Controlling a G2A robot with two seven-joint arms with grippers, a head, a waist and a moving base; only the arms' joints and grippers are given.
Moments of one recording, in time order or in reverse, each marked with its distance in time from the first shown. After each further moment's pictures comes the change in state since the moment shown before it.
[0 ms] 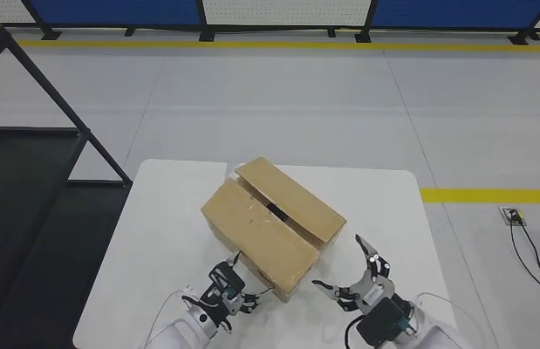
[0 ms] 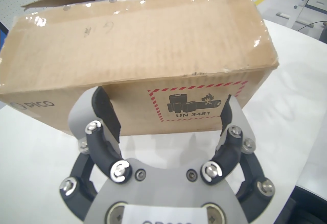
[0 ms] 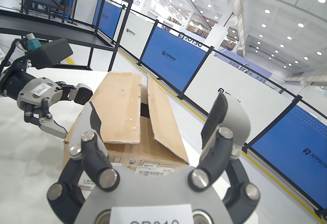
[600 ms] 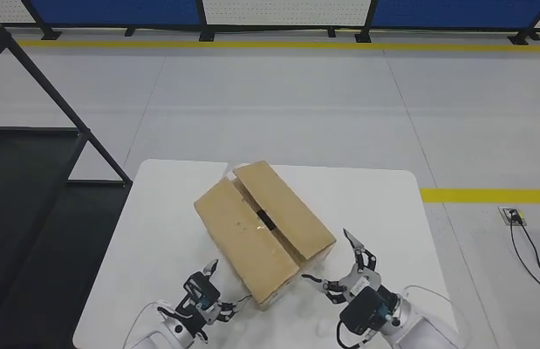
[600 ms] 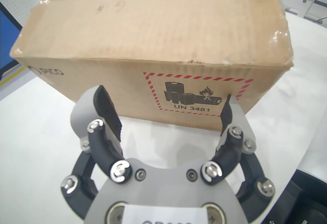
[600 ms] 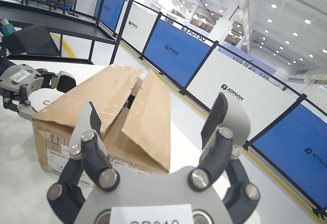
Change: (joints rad) left arm 0.107 0.022 -0.135 -0.019 0.041 -0.064 0.064; right arm 0.062 -0.018 -0.054 0.032 -0.022 0.007 0.079
